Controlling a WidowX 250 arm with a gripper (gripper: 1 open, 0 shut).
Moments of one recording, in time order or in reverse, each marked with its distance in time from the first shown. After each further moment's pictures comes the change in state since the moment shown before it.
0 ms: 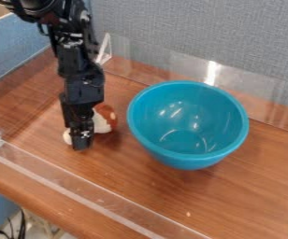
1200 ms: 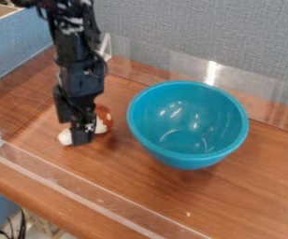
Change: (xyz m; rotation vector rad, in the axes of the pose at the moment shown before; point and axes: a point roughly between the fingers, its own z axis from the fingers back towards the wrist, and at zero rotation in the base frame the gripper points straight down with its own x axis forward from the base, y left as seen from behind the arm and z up) arm -0.002 -0.012 0.012 0.000 0.031 0.111
